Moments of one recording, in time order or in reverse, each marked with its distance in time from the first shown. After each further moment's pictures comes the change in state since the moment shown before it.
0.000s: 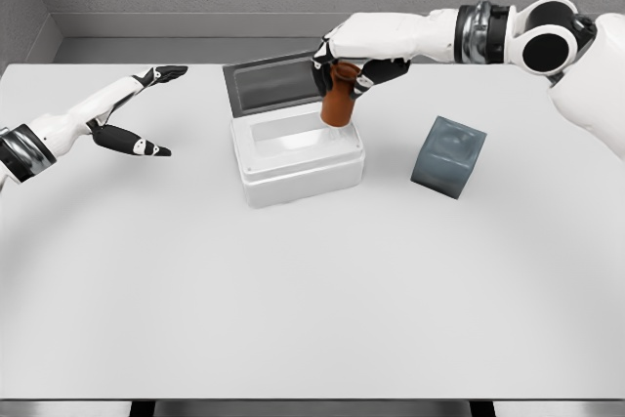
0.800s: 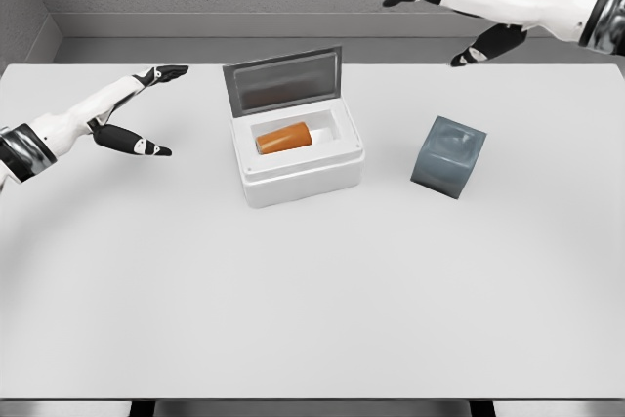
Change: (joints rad) left arm -0.003 -0.001 -0.001 -0.002 0.001 0.000 -0.001; right arm 0.110 -0.273 -0.192 -0.134 0.000 0.000 -0.102
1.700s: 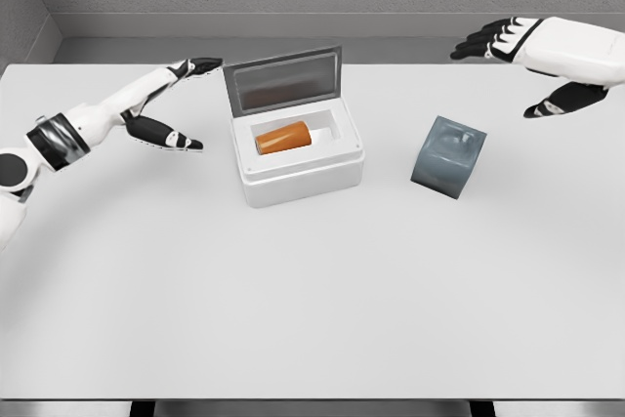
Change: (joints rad) left arm -0.038 -0.102 0.022 0.026 -0.016 0.000 -0.046; right arm 0.222 -0.267 -0.113 -0.246 -0.001 0.001 -0.014
